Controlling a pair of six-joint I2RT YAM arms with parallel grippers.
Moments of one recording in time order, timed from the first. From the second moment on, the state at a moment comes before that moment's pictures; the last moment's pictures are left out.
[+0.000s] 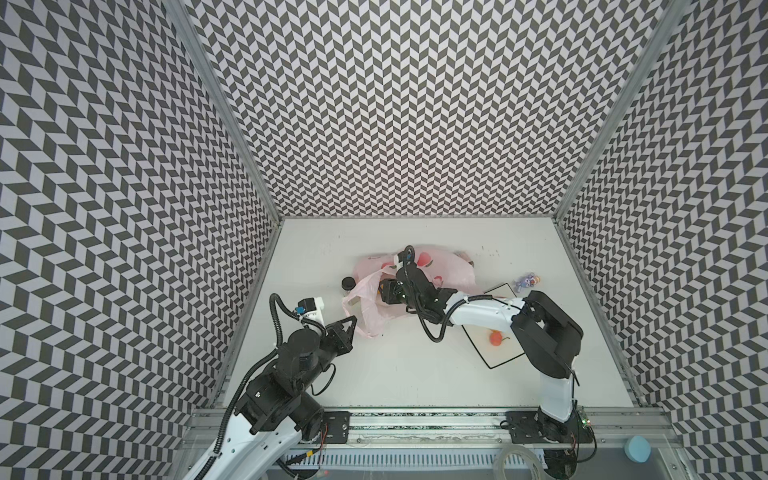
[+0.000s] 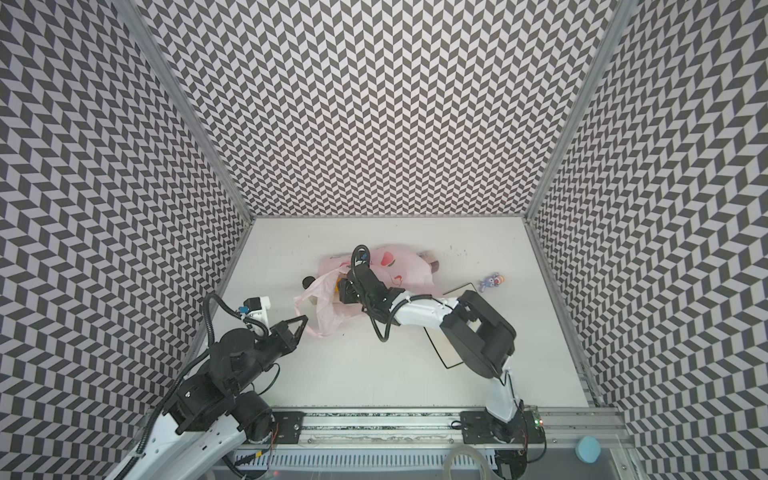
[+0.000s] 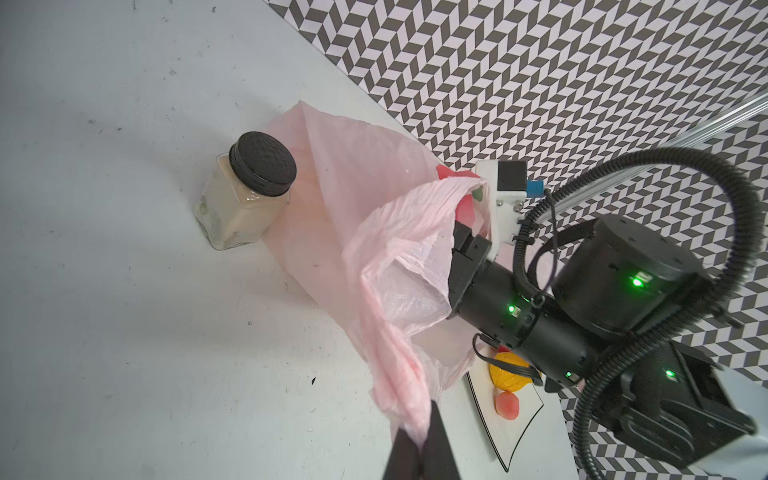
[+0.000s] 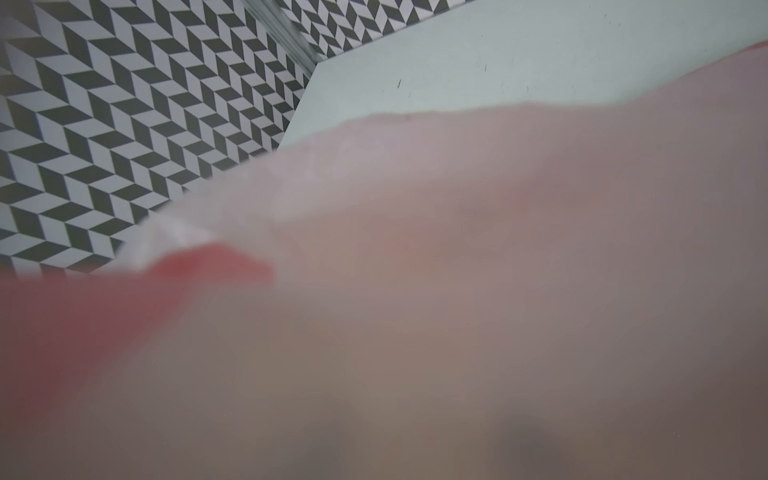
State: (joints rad) left arm -0.65 0.33 0.50 -0.53 -0.14 -0.93; right arm 0.89 1.98 1.29 0.15 0.12 0.72
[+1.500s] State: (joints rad) left arm -0.65 0.30 0.47 -0.51 -0.02 -0.91; right arm 0.86 2.01 1.18 0.06 0.17 0.59
